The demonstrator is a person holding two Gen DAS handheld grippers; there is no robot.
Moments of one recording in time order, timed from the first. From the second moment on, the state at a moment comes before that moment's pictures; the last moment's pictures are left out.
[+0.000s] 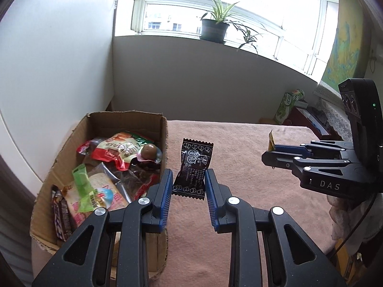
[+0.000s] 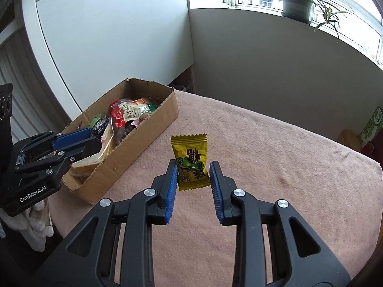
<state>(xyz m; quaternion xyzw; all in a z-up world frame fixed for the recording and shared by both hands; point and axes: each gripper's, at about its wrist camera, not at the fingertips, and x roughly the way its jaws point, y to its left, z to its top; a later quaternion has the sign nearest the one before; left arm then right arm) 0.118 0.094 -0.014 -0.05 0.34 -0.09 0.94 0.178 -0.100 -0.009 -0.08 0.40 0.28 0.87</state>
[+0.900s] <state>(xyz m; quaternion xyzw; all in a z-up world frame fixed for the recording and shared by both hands) 0.112 0.199 -0.030 -0.10 0.34 0.00 0.93 0.200 0.031 -0.021 -0.09 0.41 0.33 0.85</state>
